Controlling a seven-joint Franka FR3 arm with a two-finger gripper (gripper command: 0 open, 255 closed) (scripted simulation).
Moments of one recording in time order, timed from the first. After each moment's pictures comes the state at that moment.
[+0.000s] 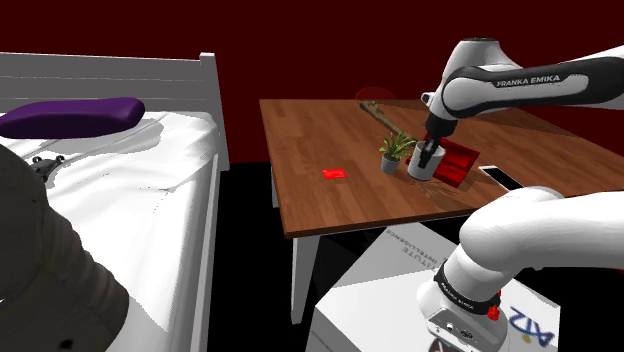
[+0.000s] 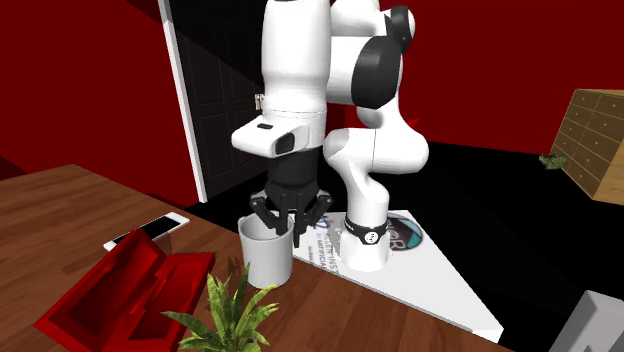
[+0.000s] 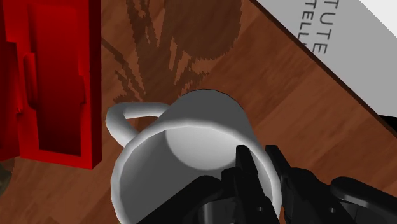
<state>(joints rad) -0.30 -0.83 -0.37 -2.80 -0.35 2.03 -0.54</state>
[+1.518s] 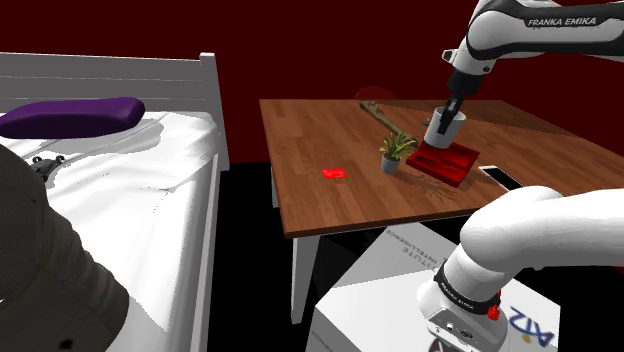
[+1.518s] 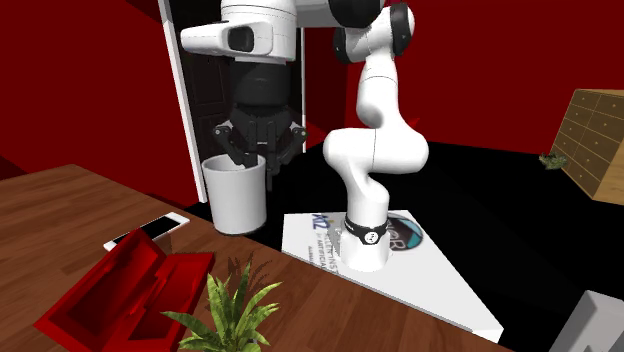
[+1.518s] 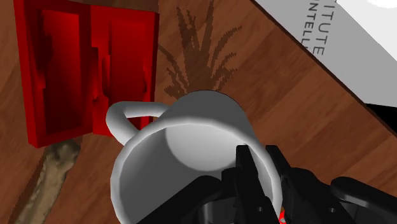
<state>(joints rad) -0.28 -0.81 -0.37 -2.50 -0.32 1.77 -0.63</state>
